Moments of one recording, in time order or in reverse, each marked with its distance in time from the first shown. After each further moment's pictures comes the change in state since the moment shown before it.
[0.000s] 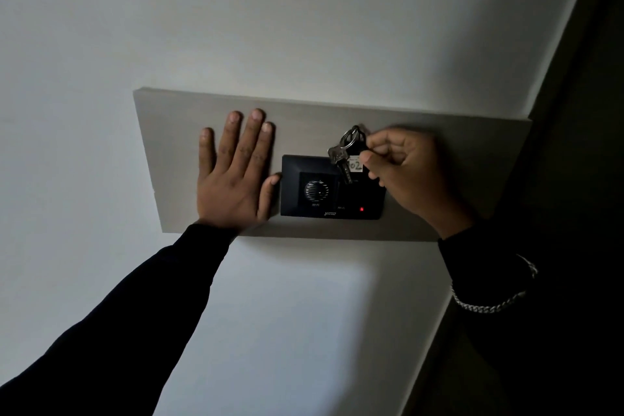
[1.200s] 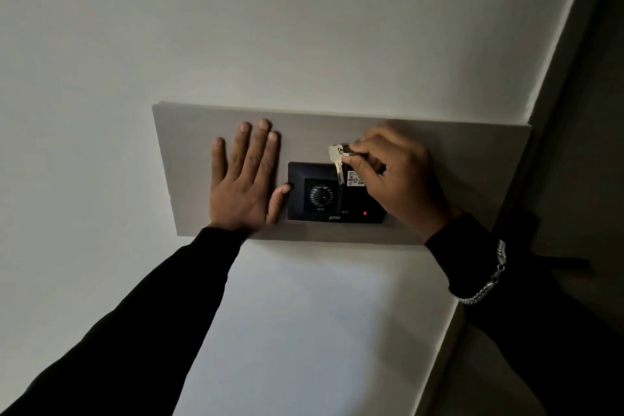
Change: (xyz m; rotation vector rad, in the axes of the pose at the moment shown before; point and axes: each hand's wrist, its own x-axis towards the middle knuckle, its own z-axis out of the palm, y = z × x) left_hand -0.001 -0.001 -0.002 0.017 -0.086 0.006; right_hand 0.000 -0.002 0.003 -0.414 0.099 -0.564
